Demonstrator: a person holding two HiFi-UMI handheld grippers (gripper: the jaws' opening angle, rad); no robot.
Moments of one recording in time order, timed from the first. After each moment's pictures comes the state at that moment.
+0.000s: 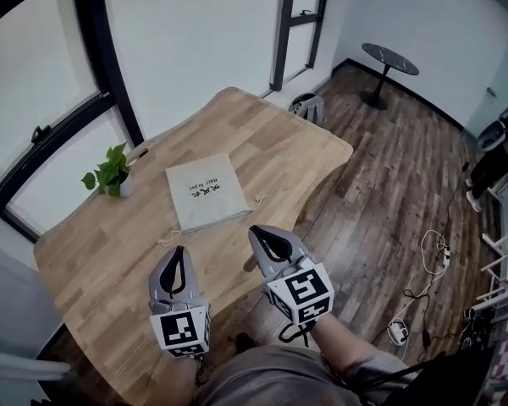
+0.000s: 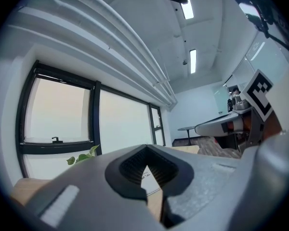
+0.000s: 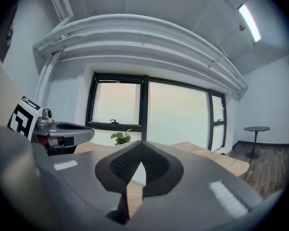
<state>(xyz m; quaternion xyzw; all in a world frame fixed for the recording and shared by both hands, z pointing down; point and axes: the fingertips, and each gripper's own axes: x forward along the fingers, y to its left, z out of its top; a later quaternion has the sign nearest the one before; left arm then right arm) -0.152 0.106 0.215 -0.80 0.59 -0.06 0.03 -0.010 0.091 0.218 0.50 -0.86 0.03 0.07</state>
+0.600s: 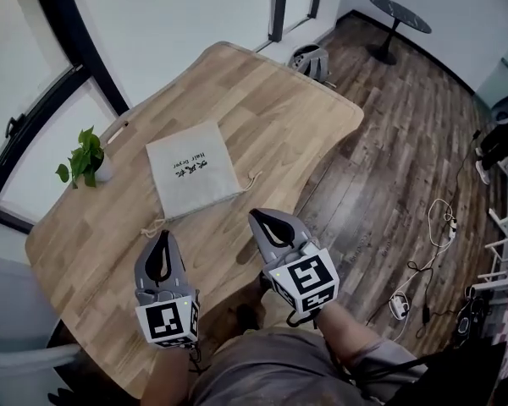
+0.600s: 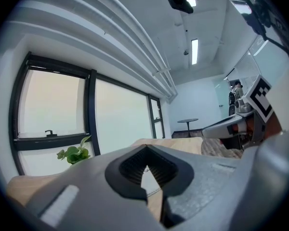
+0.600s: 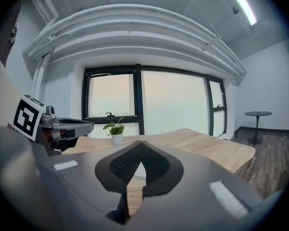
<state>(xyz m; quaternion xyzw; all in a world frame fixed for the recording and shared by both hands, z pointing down) -0.130 0.034 0.253 -0.80 0.59 -0.10 0.01 0.033 0.027 0.278 0.50 -0.86 0.09 0.09</state>
